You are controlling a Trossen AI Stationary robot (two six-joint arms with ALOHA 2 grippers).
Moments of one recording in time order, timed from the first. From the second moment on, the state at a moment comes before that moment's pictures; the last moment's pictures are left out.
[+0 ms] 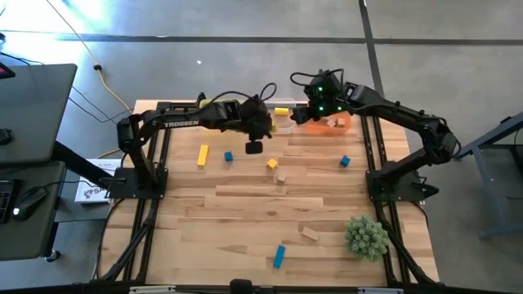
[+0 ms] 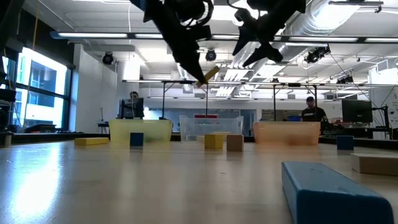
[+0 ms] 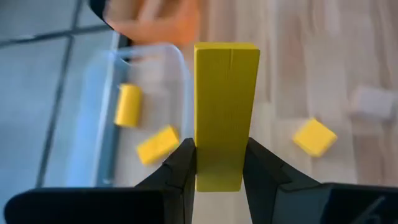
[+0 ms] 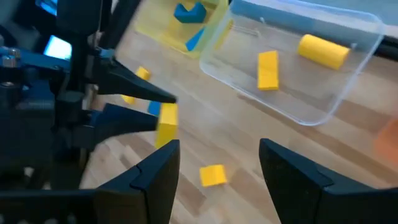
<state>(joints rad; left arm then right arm) 0.43 1.78 1.49 -0.59 -0.11 0.40 -0.54 1.44 1.34 -0.70 -0.20 0.61</state>
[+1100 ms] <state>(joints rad) 0.40 1.78 1.50 -0.50 -0.16 0.45 -0.40 1.58 1.34 -0.54 -0.14 0.75</state>
